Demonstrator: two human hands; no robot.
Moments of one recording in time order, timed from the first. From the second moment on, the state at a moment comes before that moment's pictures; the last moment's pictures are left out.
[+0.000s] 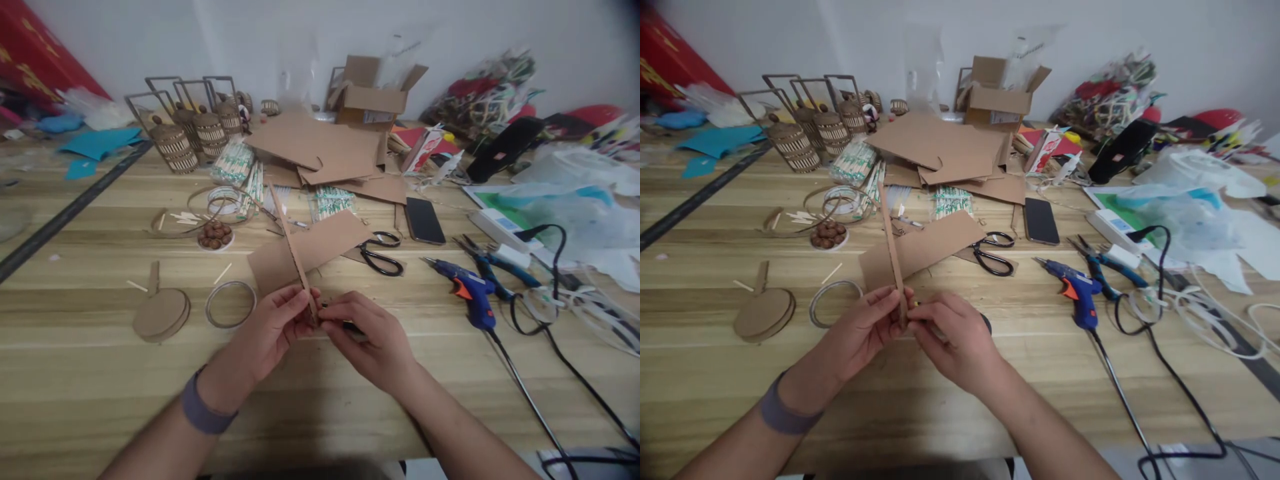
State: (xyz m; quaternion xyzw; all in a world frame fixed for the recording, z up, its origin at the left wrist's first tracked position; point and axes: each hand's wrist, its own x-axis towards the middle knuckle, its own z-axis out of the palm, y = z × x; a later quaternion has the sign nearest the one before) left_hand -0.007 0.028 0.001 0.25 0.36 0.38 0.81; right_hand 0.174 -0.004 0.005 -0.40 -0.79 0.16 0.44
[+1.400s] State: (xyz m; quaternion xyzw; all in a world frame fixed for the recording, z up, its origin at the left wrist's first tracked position) left_hand 0.004 0.022 -0.005 0.31 0.45 0.41 0.73; right_hand 0.170 -0.006 -0.014 -0.44 -0.81 0.06 0.39
